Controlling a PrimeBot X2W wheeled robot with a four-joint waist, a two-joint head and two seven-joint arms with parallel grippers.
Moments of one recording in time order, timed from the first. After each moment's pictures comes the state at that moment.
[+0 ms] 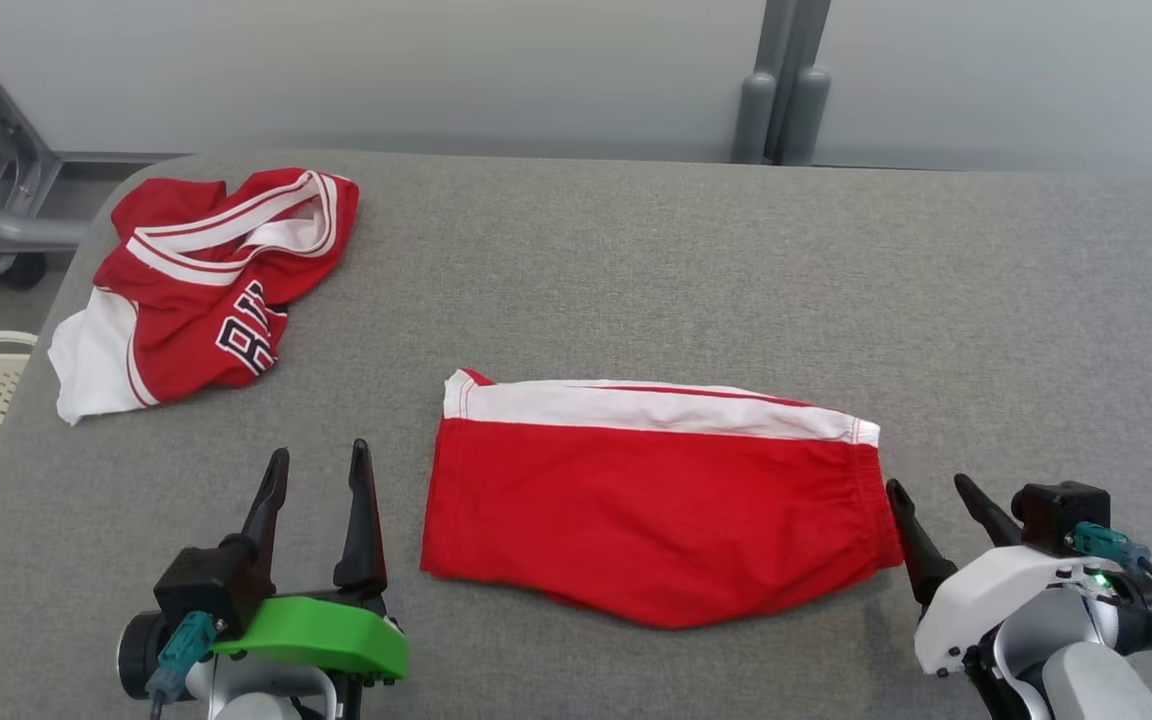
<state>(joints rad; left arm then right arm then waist) -0.09 0.23 -0.40 0.13 -0.54 0.22 -0.26 -0.08 -0.12 0.03 0.26 0.25 0.13 0.03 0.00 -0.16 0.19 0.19</state>
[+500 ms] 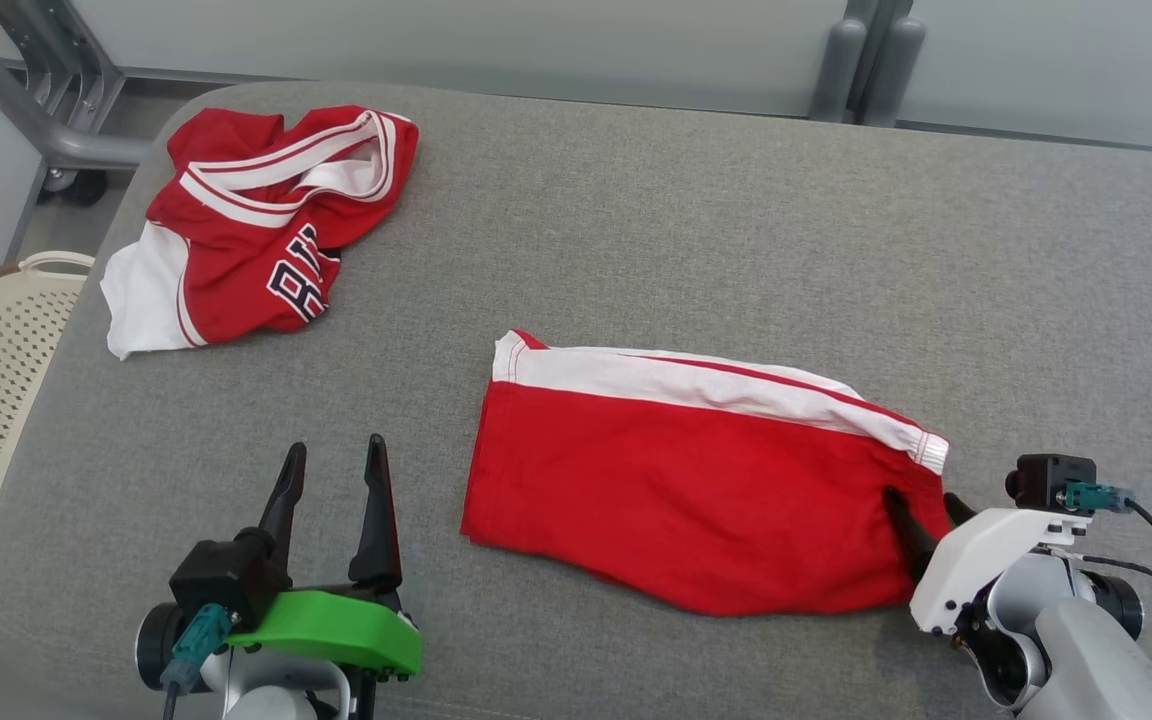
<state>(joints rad) -0.10 0.20 -0.39 0.14 -0.52 0.19 -0.26 -0.28 -0.15 0.07 0.65 0.45 0.13 0.07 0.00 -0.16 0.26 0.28</state>
